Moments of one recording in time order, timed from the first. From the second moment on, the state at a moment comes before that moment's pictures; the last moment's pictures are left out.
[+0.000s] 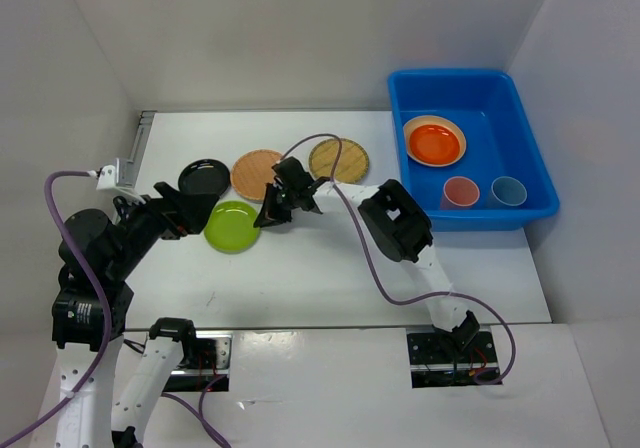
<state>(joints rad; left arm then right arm) -0.04 0.55 1.07 -0.64 0.32 -0.53 0.77 2.36 1.67 -0.09 -0.45 0.89</state>
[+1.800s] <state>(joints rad) -0.04 0.63 1.06 -0.58 0.34 -0.48 -0.25 2.07 1.62 -0.46 -0.13 0.89</state>
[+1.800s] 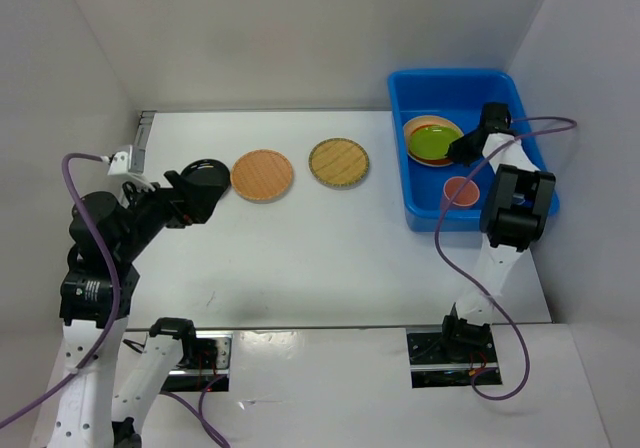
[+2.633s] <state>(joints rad) 0.04 0.88 0.84 -0.40 0.15 -1.02 -0.15 1.93 1.82 -0.56 -0.03 0.85</state>
